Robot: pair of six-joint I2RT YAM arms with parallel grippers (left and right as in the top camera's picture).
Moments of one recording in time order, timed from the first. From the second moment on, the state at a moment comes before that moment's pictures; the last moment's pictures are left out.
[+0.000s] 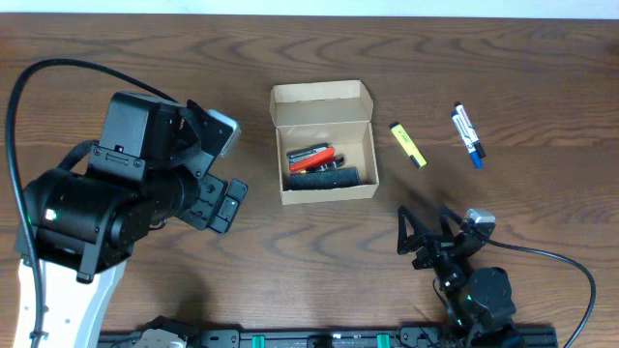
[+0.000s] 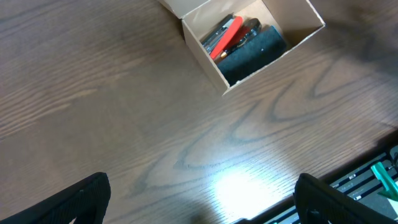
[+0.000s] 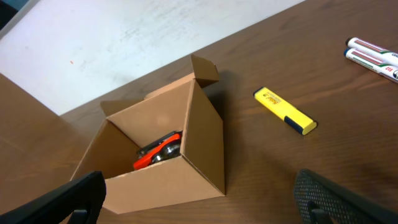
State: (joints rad) left arm -0.33 1.23 1.67 -1.51 0.13 0.16; right arm 0.37 0.01 0.09 -0.29 0.08 0.58
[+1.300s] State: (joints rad) left arm -0.33 1.23 1.67 -1.51 0.13 0.16; right arm 0.27 0.74 0.70 -0.59 -0.06 0.16
